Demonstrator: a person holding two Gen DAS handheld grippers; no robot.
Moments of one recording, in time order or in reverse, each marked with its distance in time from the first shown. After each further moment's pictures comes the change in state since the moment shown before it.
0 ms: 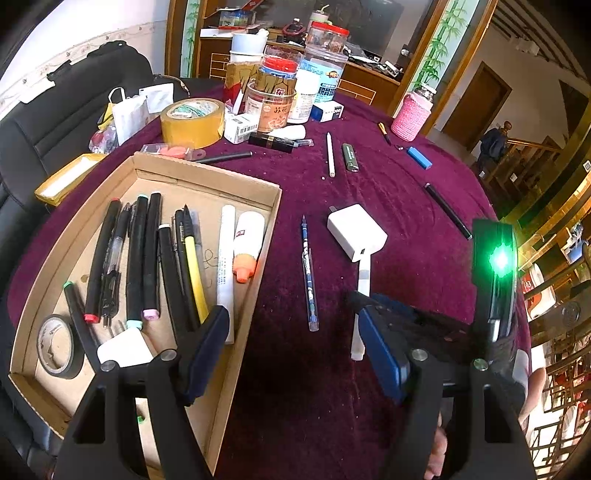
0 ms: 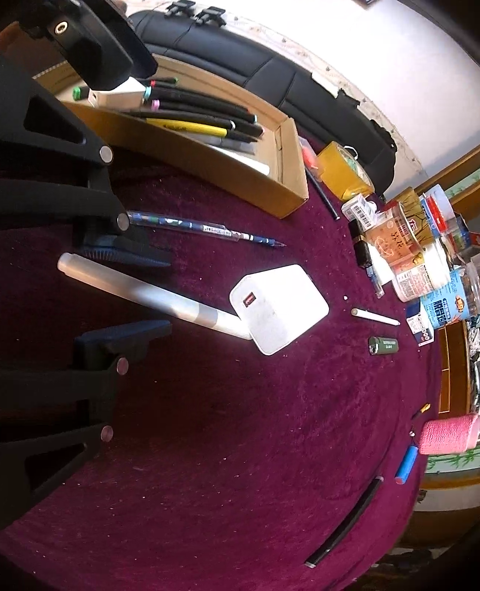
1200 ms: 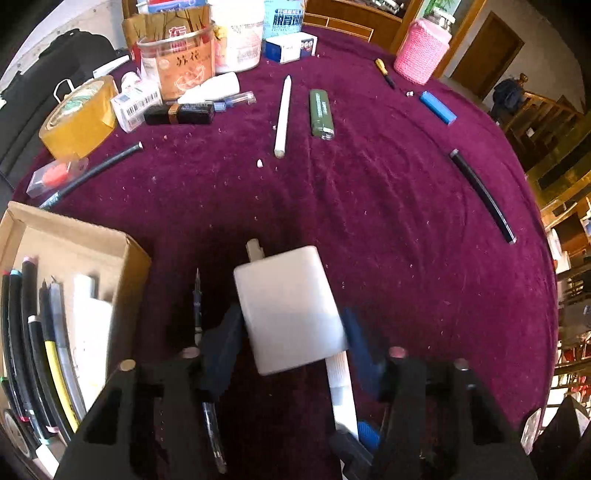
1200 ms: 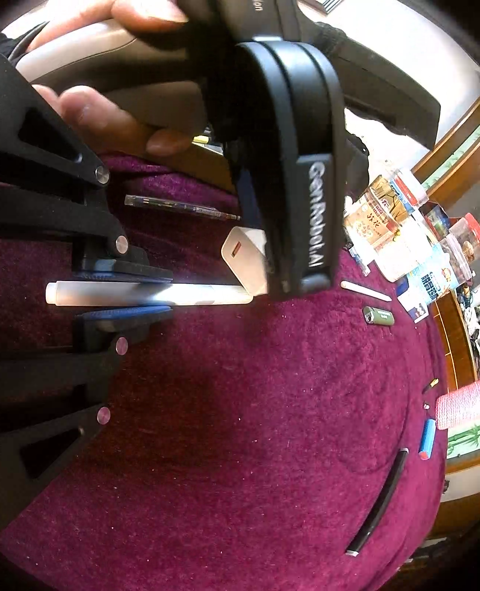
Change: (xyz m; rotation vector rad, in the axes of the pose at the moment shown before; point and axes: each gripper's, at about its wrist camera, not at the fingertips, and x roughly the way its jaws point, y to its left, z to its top) left arm 0.149 -0.078 0.074 0.064 0.228 0.062; right arm -0.010 -0.047 -0.010 0.117 -0.034 0.135
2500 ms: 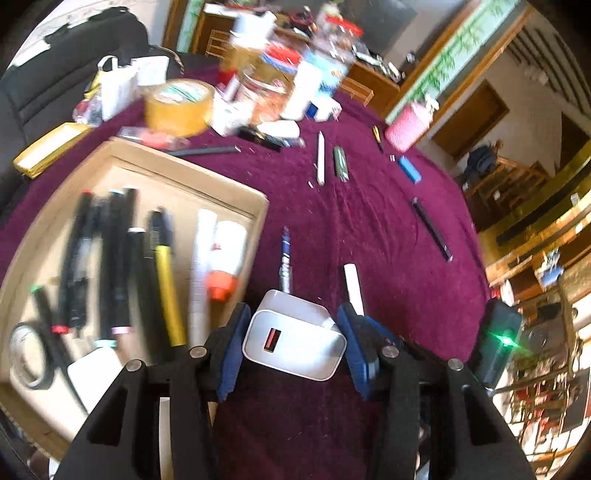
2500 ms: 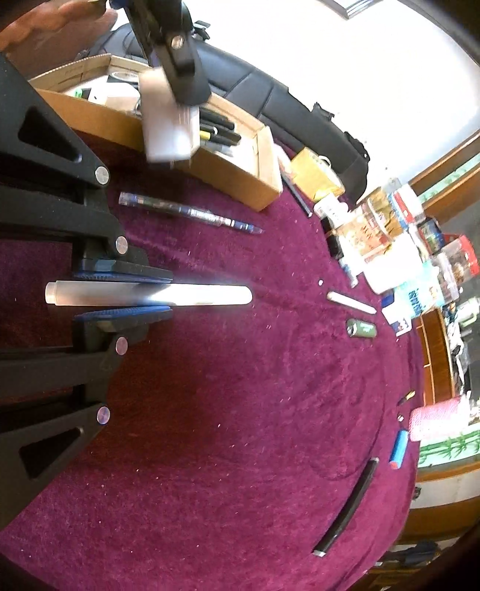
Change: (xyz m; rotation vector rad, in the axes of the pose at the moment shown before) left arm -0.121 0.097 -0.082 -0.165 -0.183 -0.198; right arm -0.005 0.016 -0.004 -0.091 -0.069 -0.042
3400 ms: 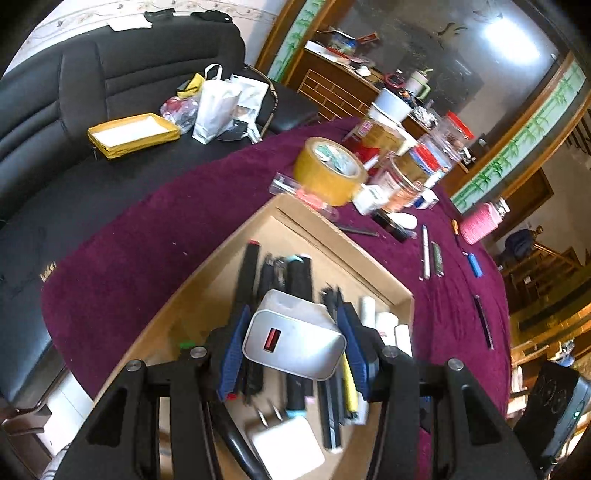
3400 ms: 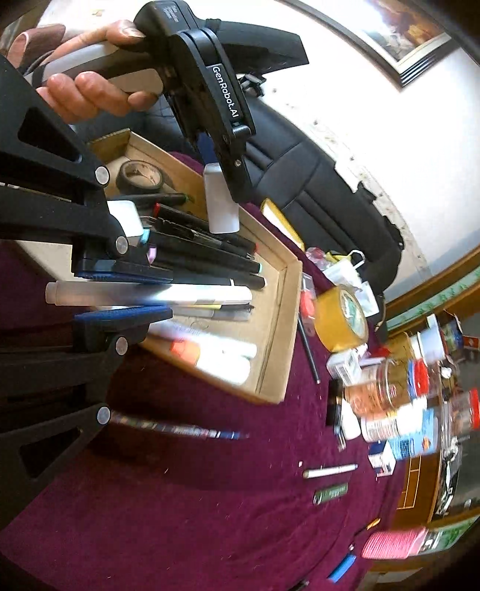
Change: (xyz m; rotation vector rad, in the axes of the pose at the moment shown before) left arm -0.042 0.148 0.030 -0.247 -0.169 0.127; right arm 0.014 0.151 0.012 -0.202 0.099 0.200
